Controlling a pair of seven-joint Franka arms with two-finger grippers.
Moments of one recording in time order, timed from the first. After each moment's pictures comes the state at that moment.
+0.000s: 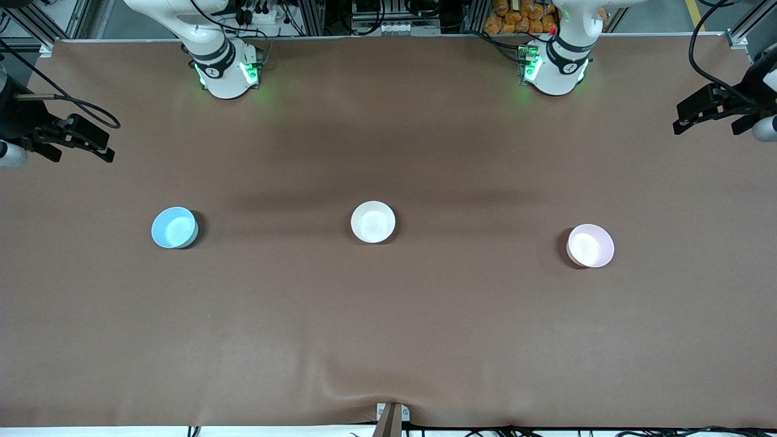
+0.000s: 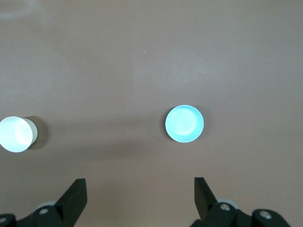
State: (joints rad) left arm 0.06 -0.03 -0.11 -1.49 -0.01 1.40 -0.03; right arm 0.00 -0.05 0.02 -1.59 0.03 1.56 0.06
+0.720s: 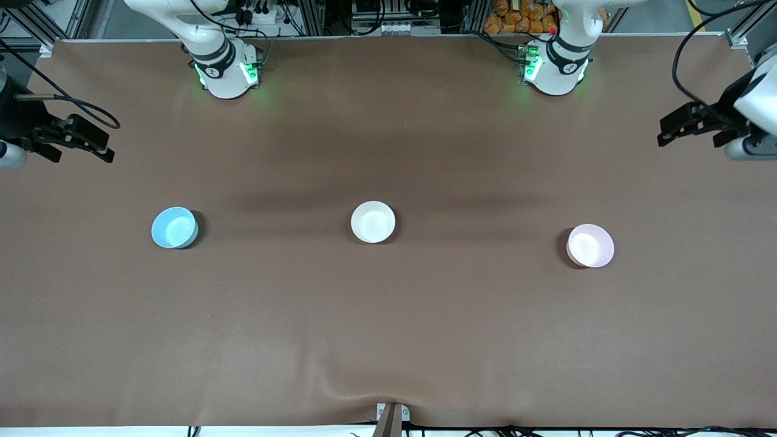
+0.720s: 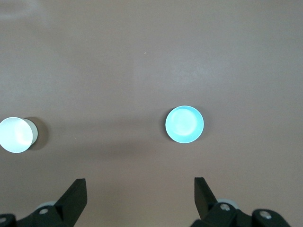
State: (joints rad) left arm 0.06 -0.03 -0.11 -1.62 -0.01 1.52 -0.03; right arm 0.00 -0.05 0.02 -1.59 0.03 1.56 0.06
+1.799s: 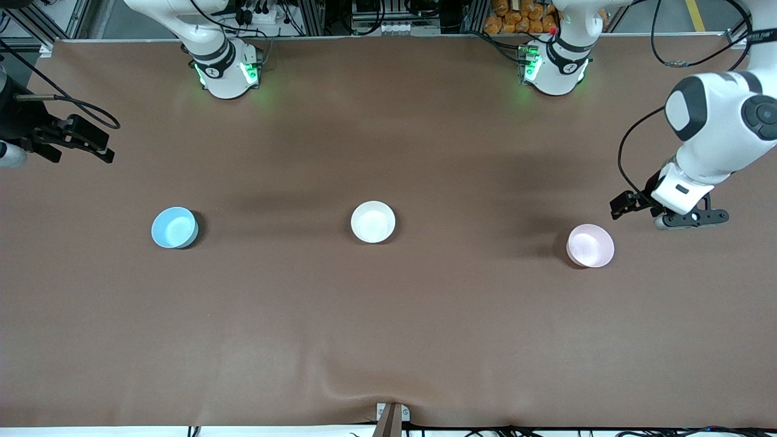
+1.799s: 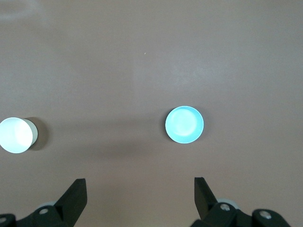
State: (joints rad) left arm 0.18 0.07 -0.11 -2.24 -0.01 2.41 -0.03; right arm 0.00 -0.05 0.02 -1.59 0.03 1.56 0.06
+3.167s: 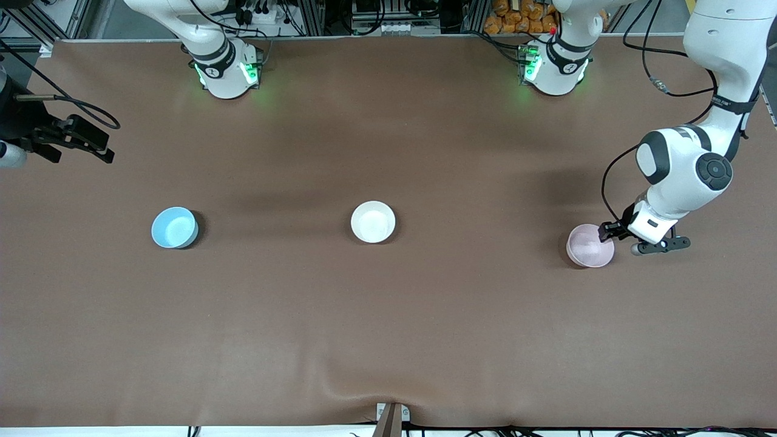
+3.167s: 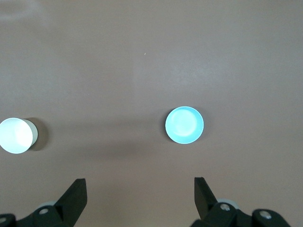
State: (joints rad) left arm 0.22 0.35 -0.11 -2.24 -0.01 2.66 -0.02; right arm 0.00 -0.05 0.02 -1.59 0.03 1.56 0.06
